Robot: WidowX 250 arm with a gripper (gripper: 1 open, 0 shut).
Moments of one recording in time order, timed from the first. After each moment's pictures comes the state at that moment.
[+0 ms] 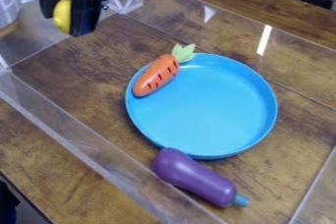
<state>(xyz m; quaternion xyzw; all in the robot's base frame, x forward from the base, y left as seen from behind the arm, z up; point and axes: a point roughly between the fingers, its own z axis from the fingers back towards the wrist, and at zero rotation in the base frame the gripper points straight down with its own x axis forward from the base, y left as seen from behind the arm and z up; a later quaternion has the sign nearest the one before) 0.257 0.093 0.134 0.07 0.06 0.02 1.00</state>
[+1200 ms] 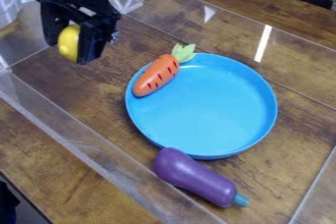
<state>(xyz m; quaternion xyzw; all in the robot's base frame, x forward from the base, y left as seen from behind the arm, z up) 0.255 0.084 0.108 0.09 0.07 0.06 0.99</state>
